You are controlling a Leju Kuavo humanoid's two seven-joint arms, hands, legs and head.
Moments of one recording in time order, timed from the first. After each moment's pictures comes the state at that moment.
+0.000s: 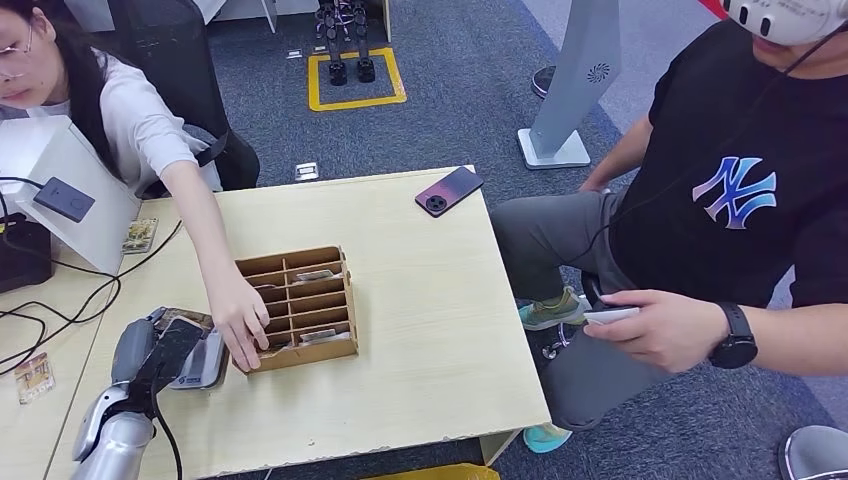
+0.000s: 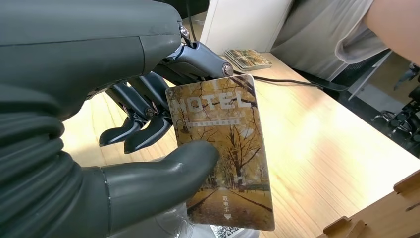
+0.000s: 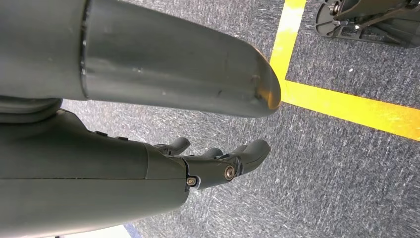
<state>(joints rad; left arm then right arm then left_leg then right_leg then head) -0.34 0.11 0.05 -0.88 -0.82 0.25 -0.25 -0.06 0.09 -0.74 -0.20 1.30 -0.15 0.13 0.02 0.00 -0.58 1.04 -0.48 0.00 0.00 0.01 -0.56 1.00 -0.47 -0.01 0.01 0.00</state>
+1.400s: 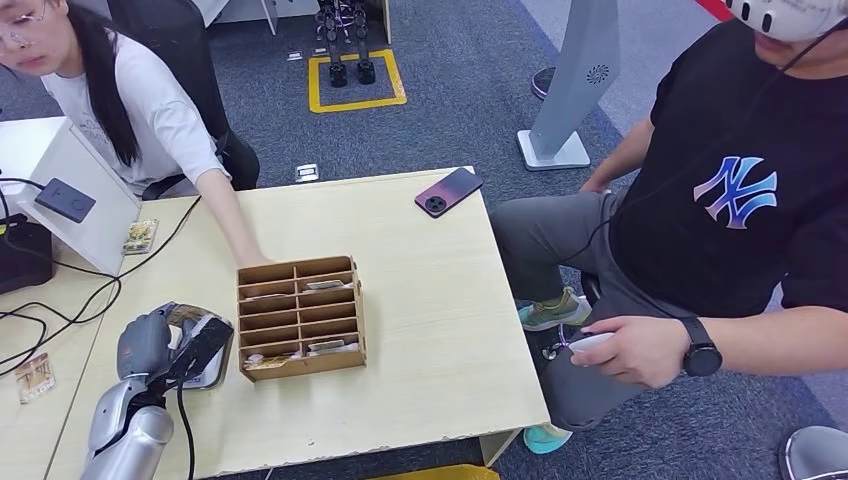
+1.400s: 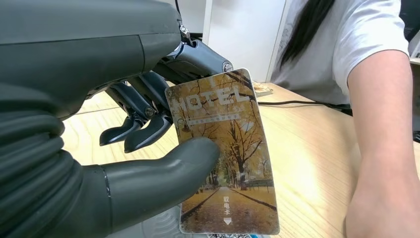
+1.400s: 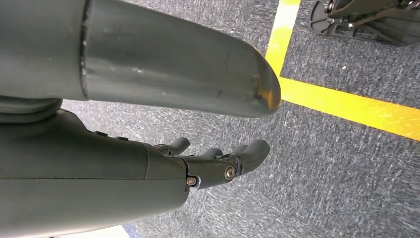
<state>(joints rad) -0.40 0.08 0.01 -0.74 -1.10 0.44 -0.11 -0.06 0.09 -0.76 -0.20 1.34 -0.16 0.11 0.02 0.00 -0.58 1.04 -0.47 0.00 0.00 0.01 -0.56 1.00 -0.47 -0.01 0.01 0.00</state>
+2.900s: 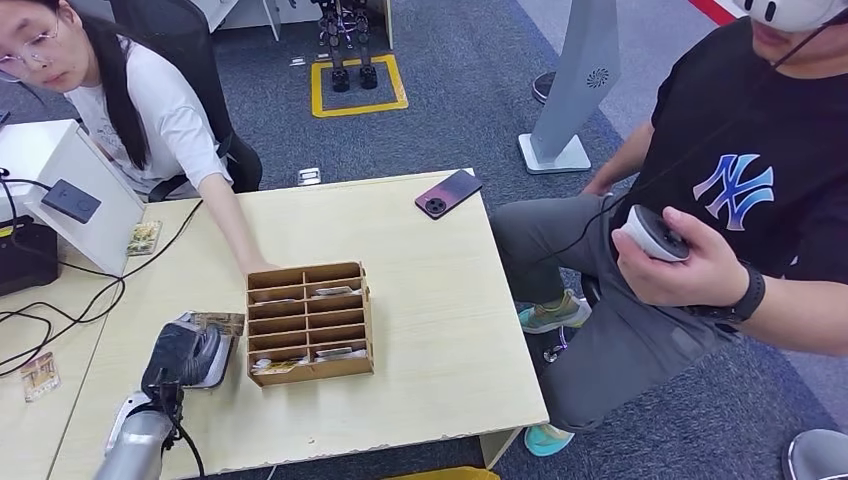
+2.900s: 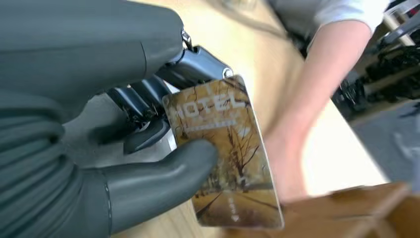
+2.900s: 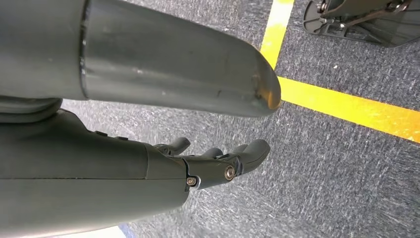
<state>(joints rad) -0.41 0.02 0.13 -0.68 -0.61 0.06 -0.44 -0.06 0.10 -0.78 -0.20 1.37 -0.16 0.10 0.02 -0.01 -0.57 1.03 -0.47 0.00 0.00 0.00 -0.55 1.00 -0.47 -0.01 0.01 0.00</state>
